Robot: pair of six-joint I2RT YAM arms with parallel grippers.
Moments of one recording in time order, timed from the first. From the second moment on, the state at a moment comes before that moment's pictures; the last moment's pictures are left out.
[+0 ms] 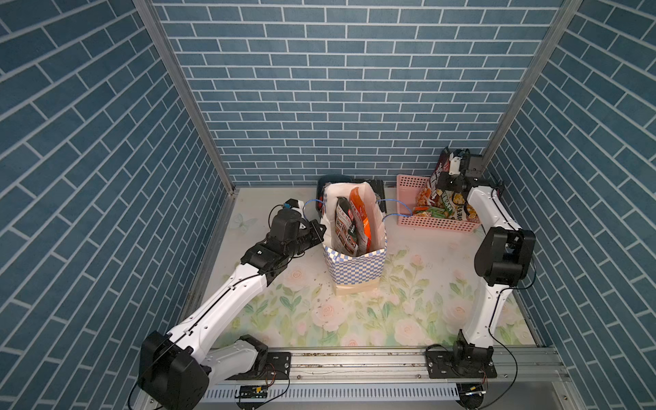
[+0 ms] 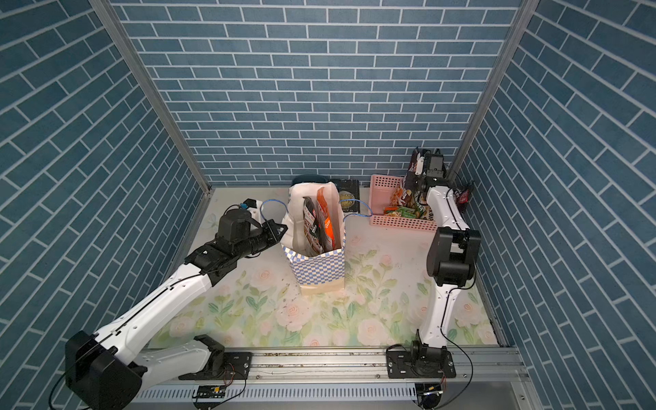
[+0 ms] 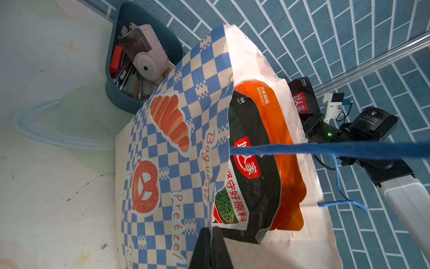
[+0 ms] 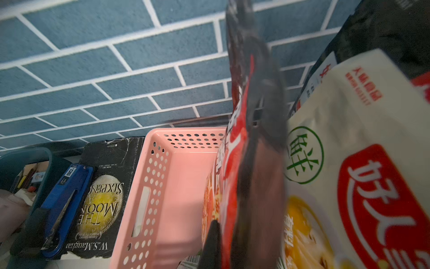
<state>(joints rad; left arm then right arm) -0.49 1.16 0.98 -0.28 0.15 -0.84 -0.02 2.06 1.92 -0.46 -0.13 0.08</state>
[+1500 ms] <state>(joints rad) -0.49 1.14 0.97 -0.28 0.15 -0.84 0.59 1.58 1.78 0.01 -0.85 0.31</state>
